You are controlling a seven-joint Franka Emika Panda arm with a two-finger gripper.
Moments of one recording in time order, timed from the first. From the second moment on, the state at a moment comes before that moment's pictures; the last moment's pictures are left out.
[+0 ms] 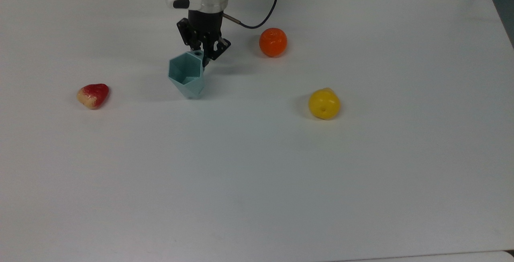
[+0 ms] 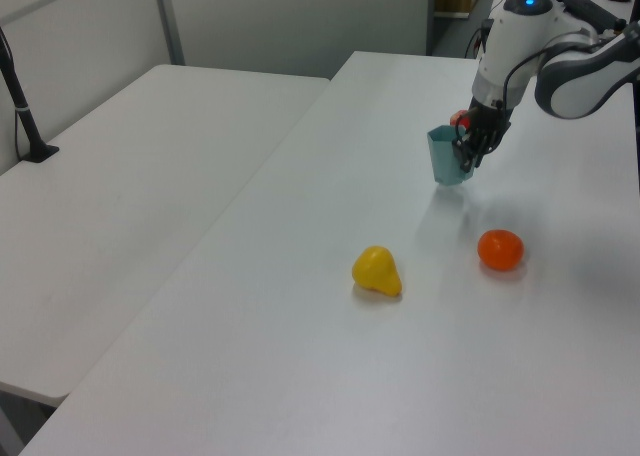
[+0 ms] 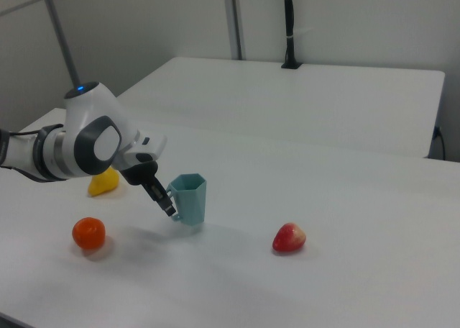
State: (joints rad) arm 0.12 0.01 -0.08 -2.26 -0.30 2.49 0.73
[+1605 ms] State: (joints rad) arm -0.39 -0.07 -0.09 -2.30 -0.30 2.53 0.37
